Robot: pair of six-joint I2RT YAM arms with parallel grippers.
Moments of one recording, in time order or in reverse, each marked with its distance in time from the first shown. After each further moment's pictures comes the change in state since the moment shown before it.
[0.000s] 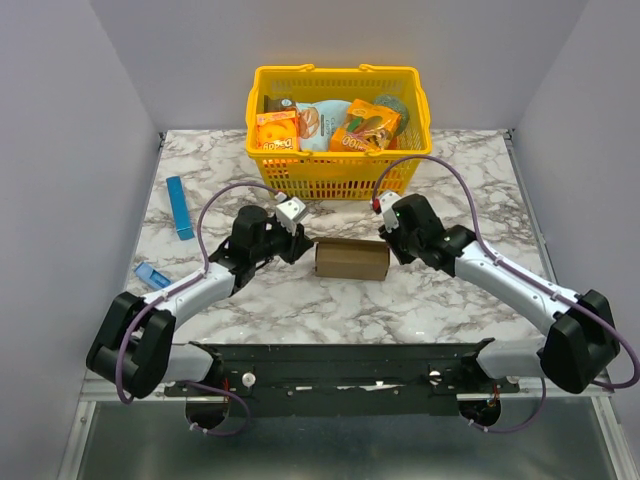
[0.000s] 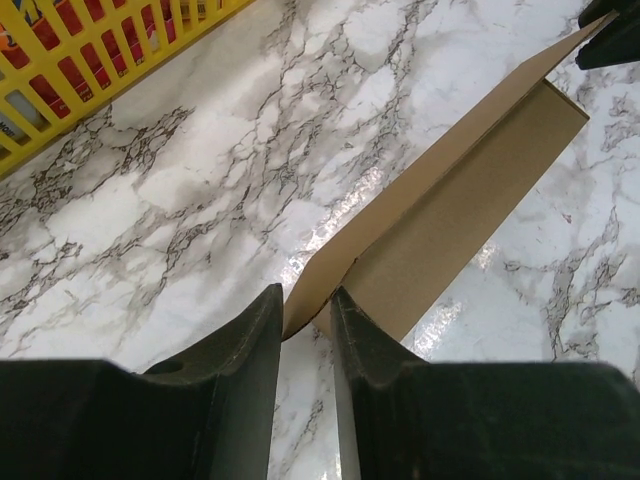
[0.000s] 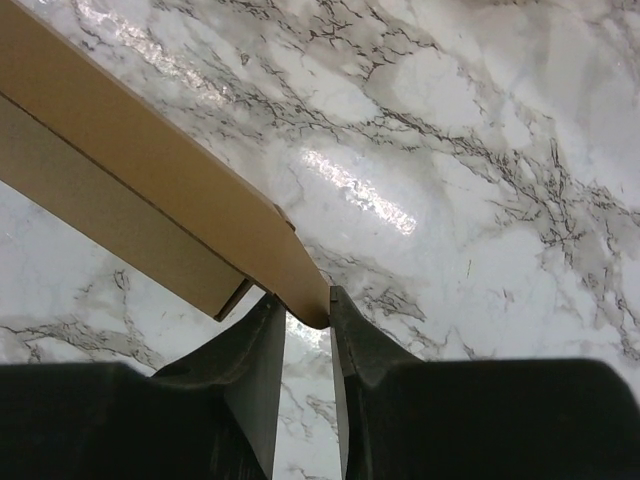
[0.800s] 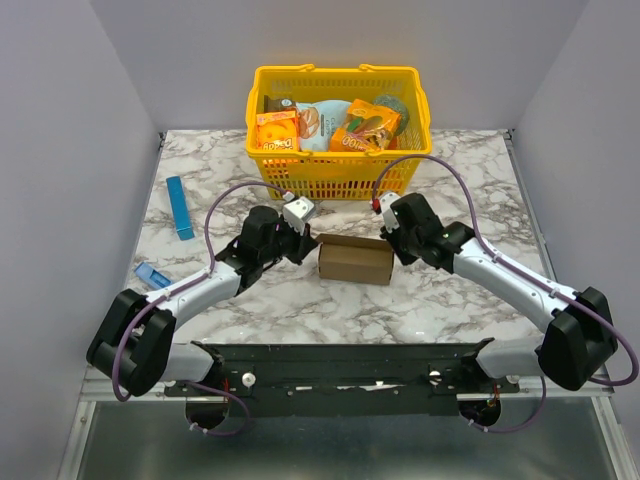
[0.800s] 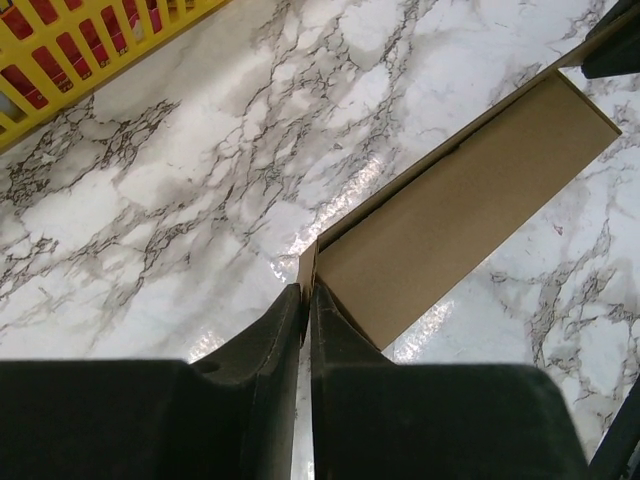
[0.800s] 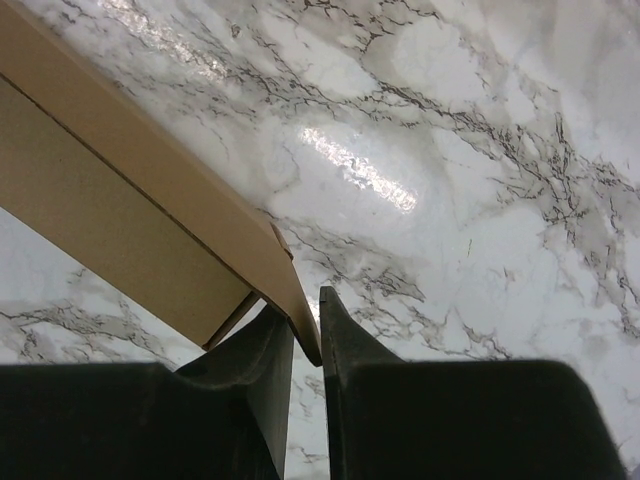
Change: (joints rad) left arm -0.079 0.016 0.035 -0.043 -0.100 -0.056; right arm 0.000 0.021 0.030 -0.068 0.011 0.018
